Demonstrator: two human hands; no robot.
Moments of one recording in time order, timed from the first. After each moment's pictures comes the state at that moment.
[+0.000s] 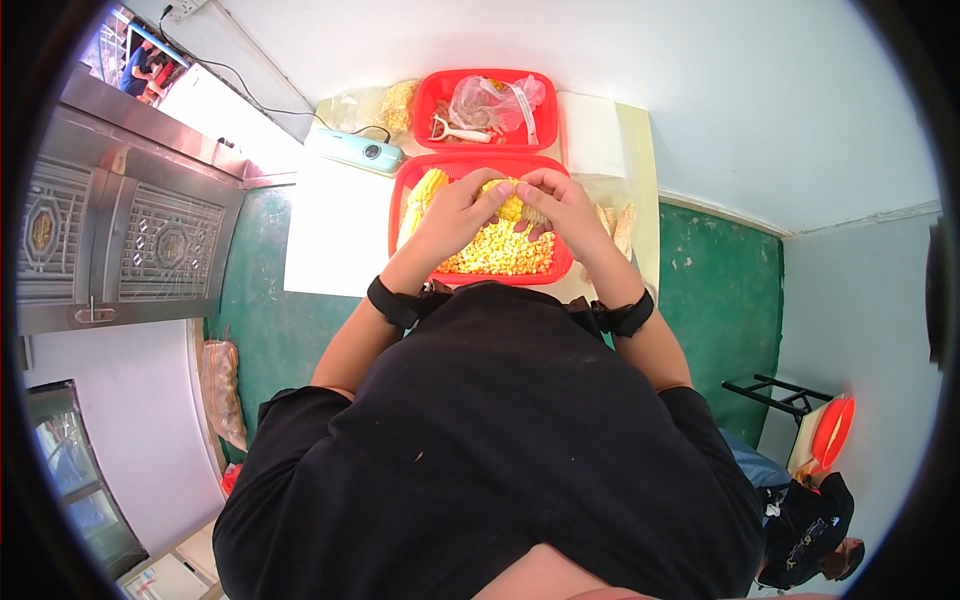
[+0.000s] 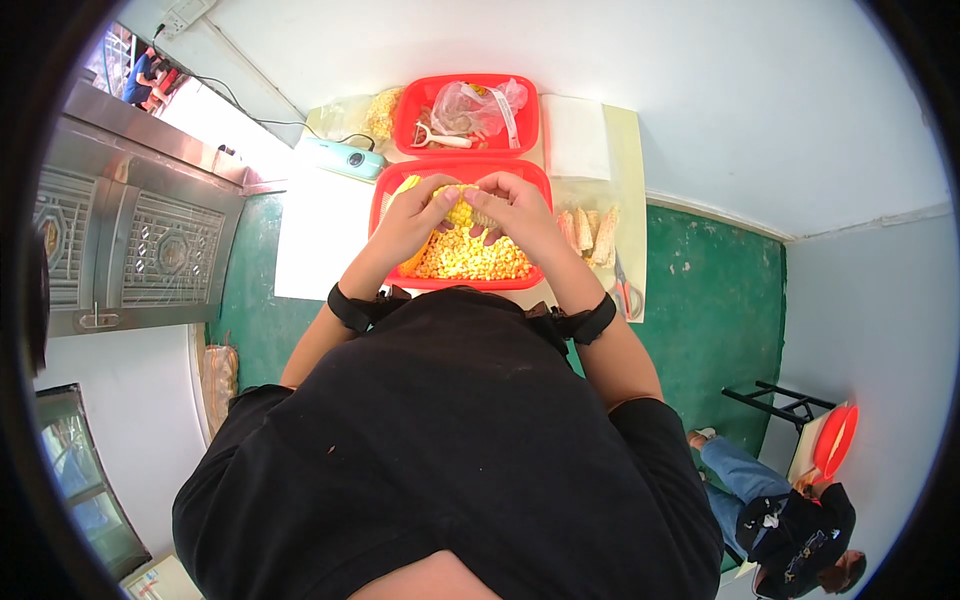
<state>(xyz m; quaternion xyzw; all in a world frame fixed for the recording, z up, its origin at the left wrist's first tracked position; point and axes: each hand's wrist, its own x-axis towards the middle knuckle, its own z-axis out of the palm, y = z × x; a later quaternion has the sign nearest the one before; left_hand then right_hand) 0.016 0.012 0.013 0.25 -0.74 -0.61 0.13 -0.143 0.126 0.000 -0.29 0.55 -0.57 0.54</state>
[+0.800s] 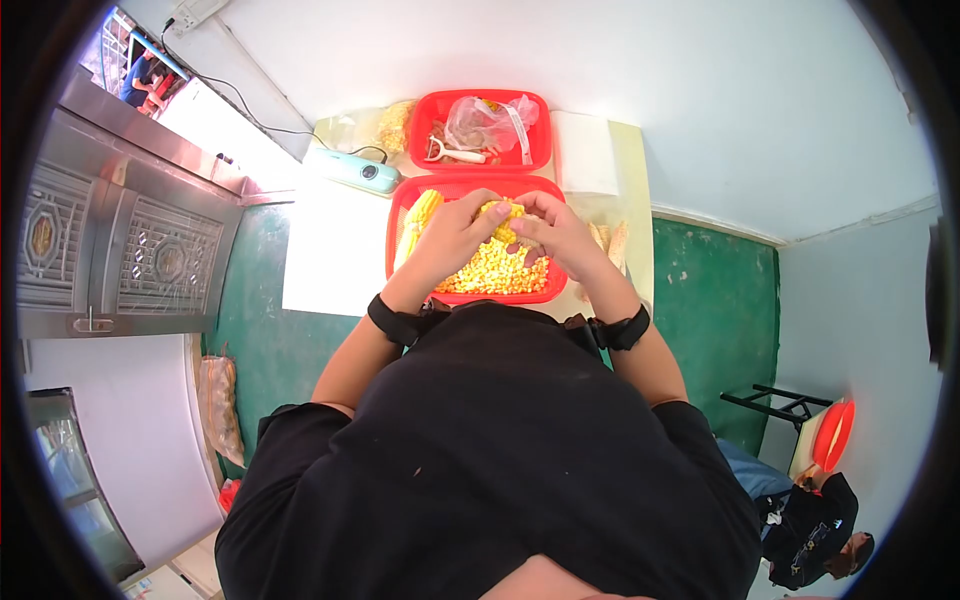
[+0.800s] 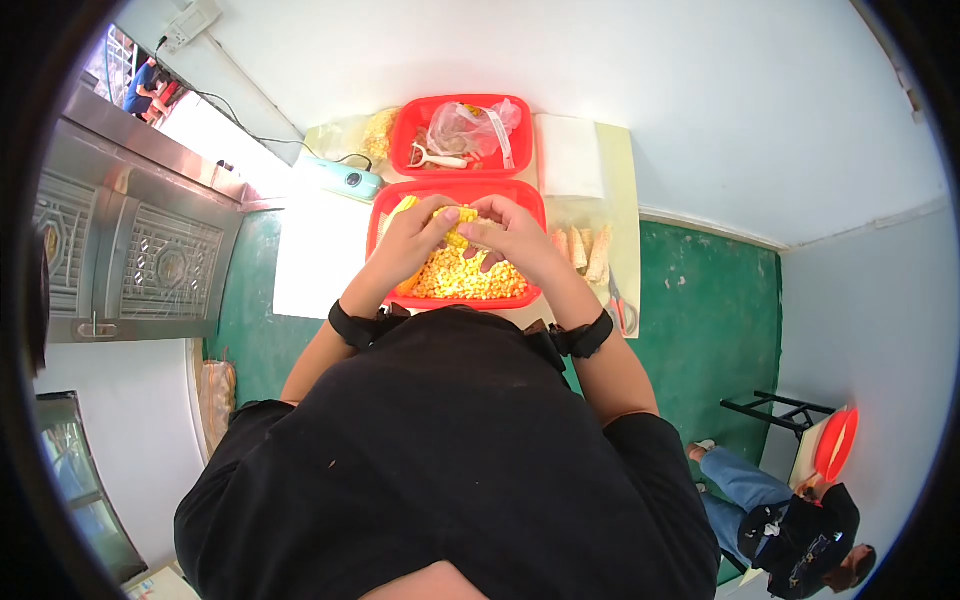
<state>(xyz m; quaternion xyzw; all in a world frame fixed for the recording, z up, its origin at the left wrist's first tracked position) 0.012 0.012 0.019 0.24 -0.78 -0.56 0.13 -0.148 0.130 0.003 -0.31 0.51 -0.56 0.58</state>
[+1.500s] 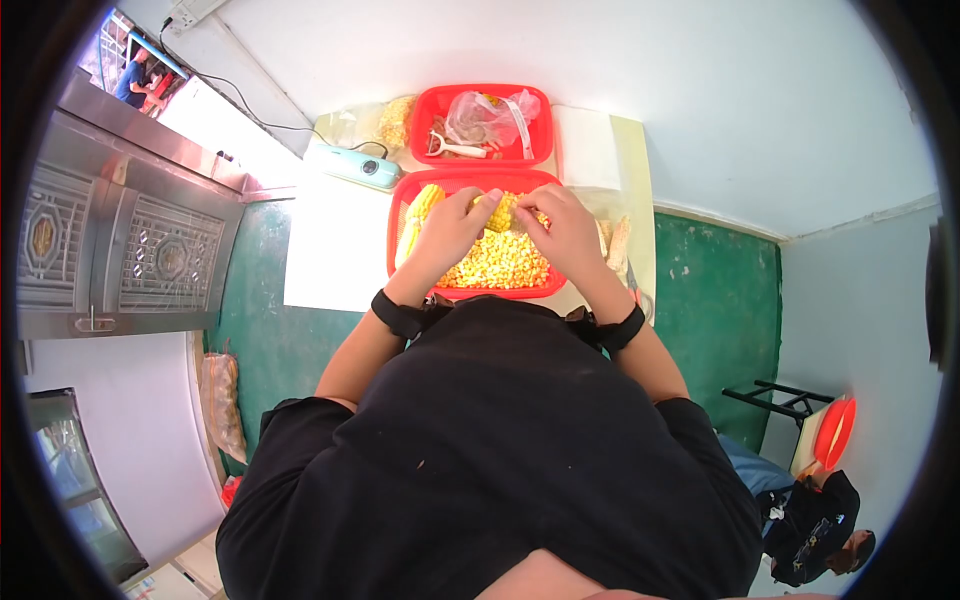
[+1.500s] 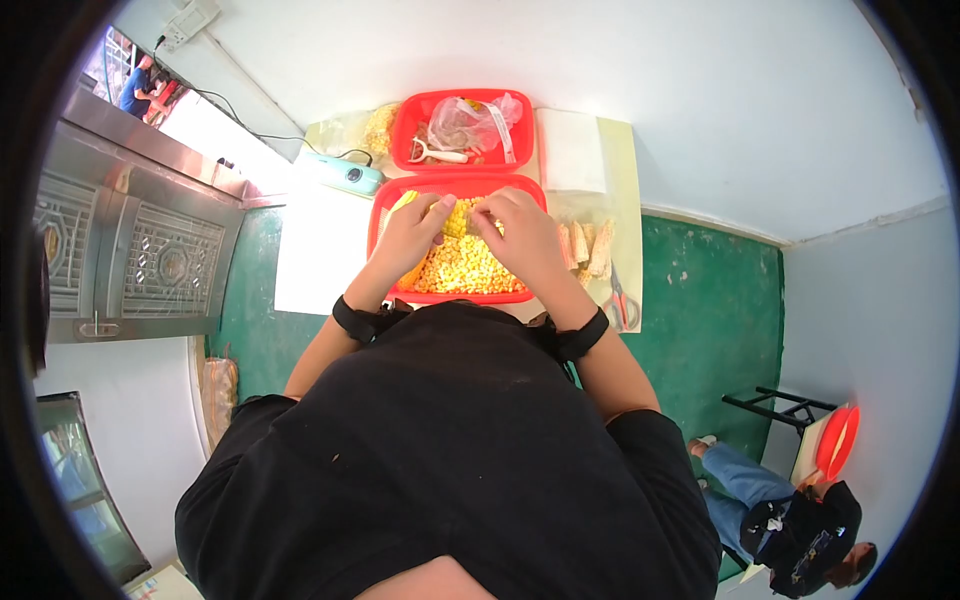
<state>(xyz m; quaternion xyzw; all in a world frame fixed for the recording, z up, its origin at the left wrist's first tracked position) 0.010 0.011 -0.002 0.35 -0.76 -0.53 0.16 -0.140 0.135 -0.002 -0.58 0.70 -0.42 0.05</state>
